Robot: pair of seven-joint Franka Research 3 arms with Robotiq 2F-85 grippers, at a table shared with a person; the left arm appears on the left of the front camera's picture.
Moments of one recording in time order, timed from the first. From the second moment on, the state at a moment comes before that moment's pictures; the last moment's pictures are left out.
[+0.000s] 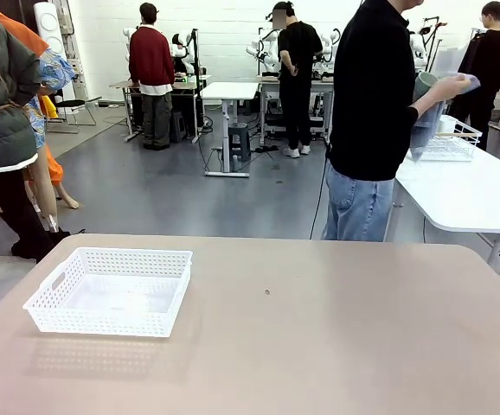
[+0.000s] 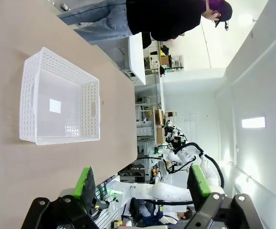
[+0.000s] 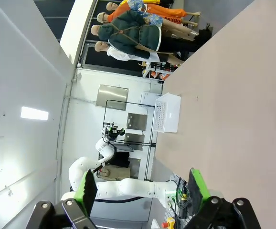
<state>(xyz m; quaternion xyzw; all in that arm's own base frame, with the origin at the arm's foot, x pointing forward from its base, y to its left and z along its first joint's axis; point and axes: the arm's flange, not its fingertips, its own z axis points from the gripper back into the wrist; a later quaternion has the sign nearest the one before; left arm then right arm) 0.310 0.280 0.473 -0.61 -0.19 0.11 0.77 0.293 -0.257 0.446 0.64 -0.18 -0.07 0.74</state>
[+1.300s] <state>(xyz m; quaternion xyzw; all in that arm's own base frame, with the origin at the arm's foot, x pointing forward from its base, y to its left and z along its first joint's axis) 0.310 0.280 0.473 -0.61 -0.19 0.11 0.77 0.293 -0.257 0.446 0.64 -0.18 -0.07 0.74</state>
